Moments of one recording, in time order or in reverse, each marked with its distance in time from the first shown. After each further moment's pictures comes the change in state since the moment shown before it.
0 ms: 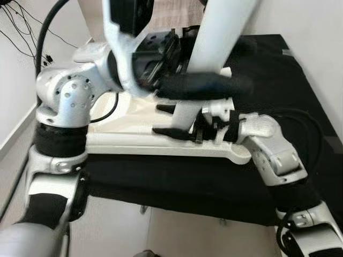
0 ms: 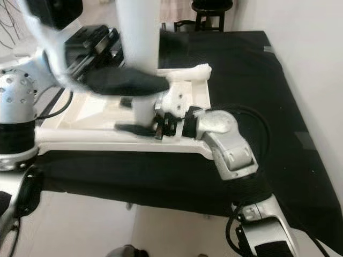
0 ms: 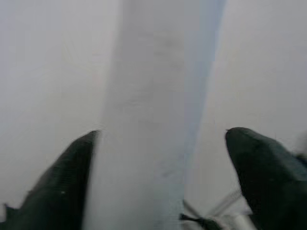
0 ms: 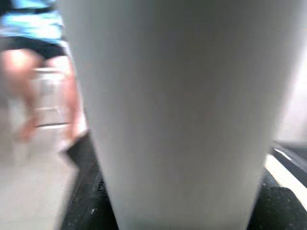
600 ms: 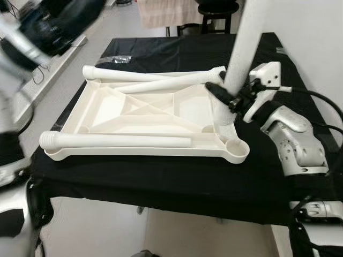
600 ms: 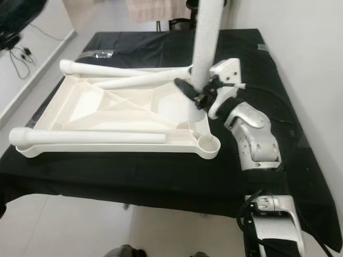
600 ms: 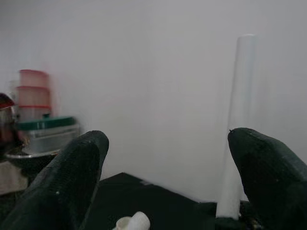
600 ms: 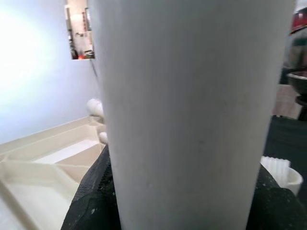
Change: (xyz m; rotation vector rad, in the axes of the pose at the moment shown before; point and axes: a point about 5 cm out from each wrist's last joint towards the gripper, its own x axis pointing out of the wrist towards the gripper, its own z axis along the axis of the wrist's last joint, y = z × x) left arm -0.158 -0.011 0.043 0.166 -0.104 0.739; right arm -0.061 -0.055 -0.015 0.083 0.012 -0.552
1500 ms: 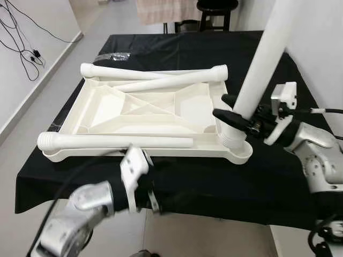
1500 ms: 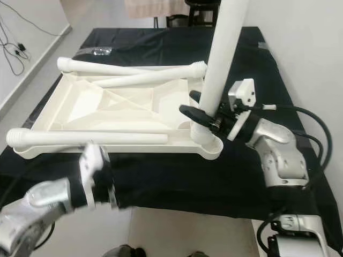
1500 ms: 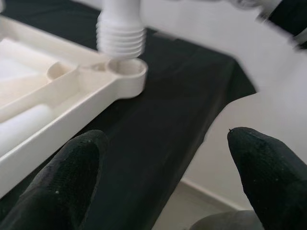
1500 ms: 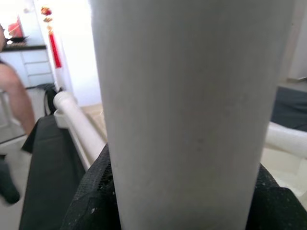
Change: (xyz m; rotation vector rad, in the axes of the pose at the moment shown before) left arm -0.058 -0.164 -0.196 -0.131 0.662 -0.176; right arm -0.048 0.002 -0.008 0.044 0.060 0.405
